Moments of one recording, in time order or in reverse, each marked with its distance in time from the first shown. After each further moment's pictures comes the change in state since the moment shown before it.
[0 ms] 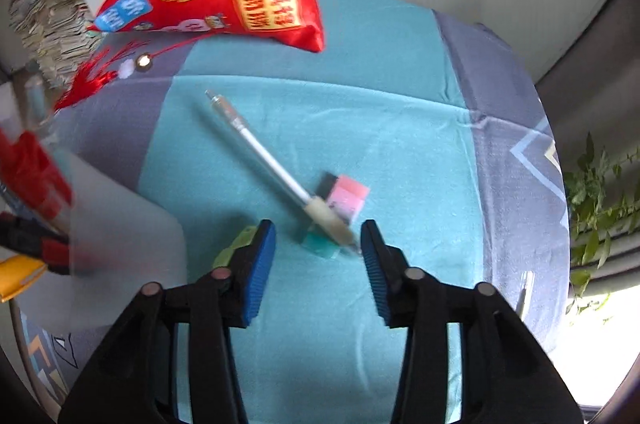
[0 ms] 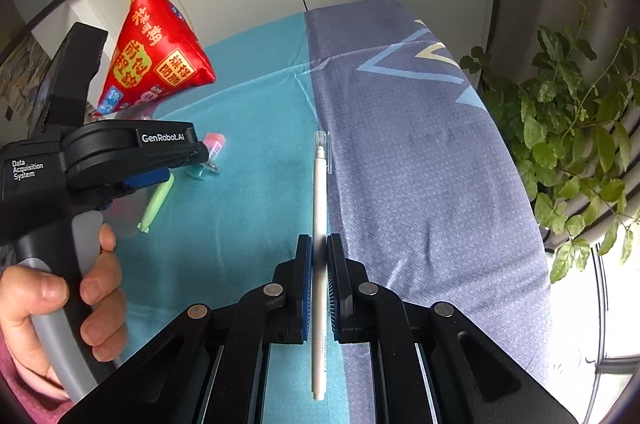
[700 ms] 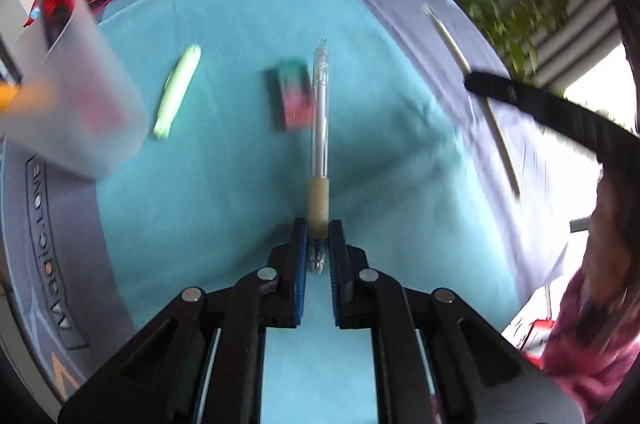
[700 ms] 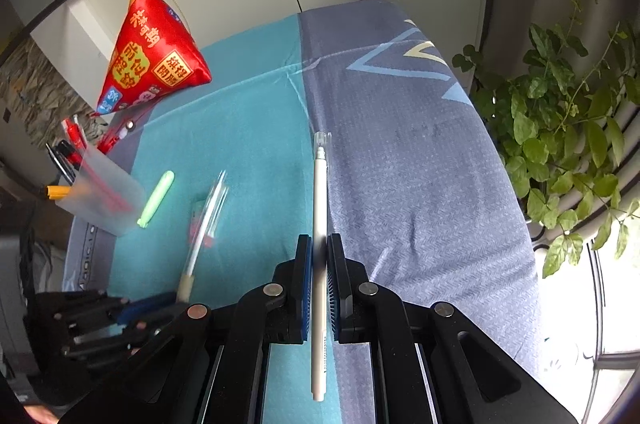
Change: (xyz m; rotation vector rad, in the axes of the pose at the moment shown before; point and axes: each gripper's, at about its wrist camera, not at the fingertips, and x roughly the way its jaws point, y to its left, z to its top) left arm -0.038 0.029 -0.134 0.482 0.150 -0.228; right arm -0.008 -0.003 -0.006 0.005 0.007 -0.017
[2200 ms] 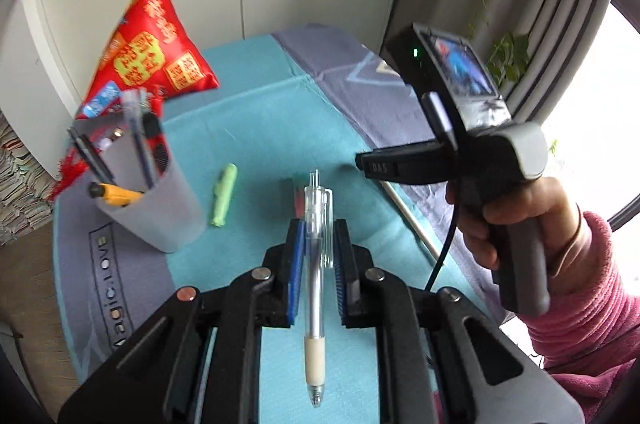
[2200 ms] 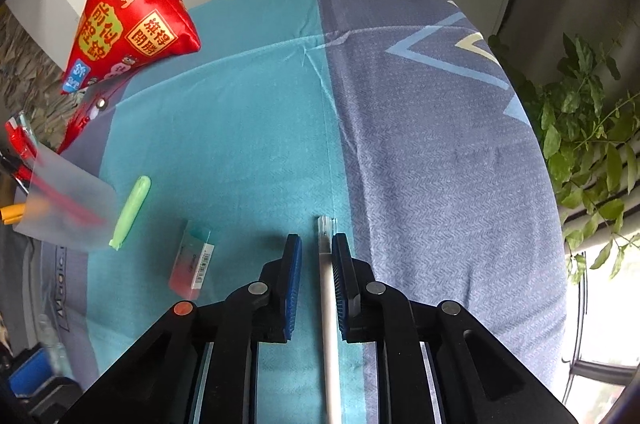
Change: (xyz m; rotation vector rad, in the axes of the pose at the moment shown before) left arm -0.090 -0.001 0.005 0.061 -0.341 0.031; right arm 0.060 0.029 0.034 -0.054 0.123 -0.072
